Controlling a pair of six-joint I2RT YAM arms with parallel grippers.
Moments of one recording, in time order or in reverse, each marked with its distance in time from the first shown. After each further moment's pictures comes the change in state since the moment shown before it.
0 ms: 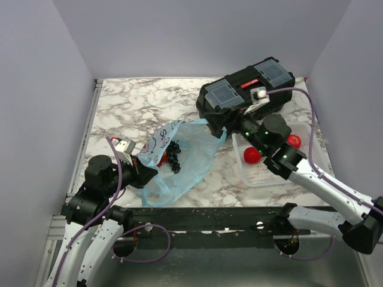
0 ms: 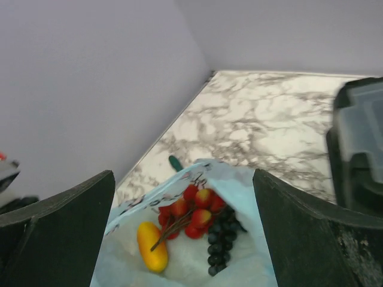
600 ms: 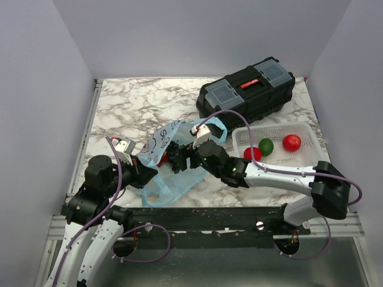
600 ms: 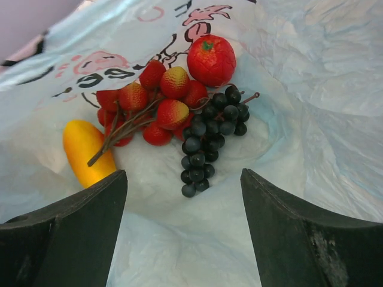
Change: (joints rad) left arm 0.000 -0.001 0.000 0.000 -0.001 0.000; right arm 0.401 0.409 -0.003 -0.027 0.283 -0.111
